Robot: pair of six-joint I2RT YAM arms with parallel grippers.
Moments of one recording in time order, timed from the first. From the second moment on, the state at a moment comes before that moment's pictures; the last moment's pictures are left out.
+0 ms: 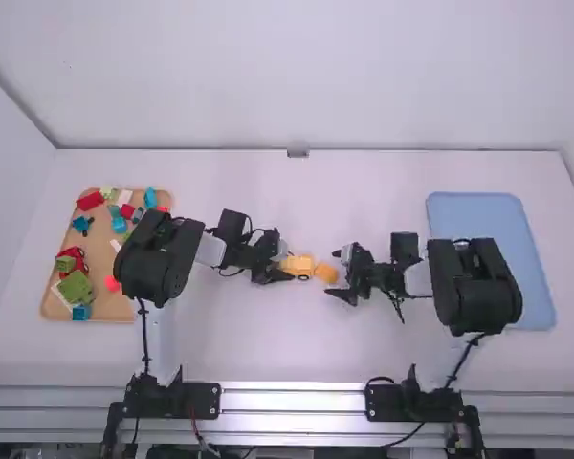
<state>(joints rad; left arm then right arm) -0.23 2.12 0.89 0.18 1.02 0.94 0.07 1.91 0.51 0.45 -1.06 -0.96</state>
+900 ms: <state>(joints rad) -0.23 2.12 0.89 0.19 1.01 0.89 0.09 2.06 0.51 0.68 -0.96 -0.72</state>
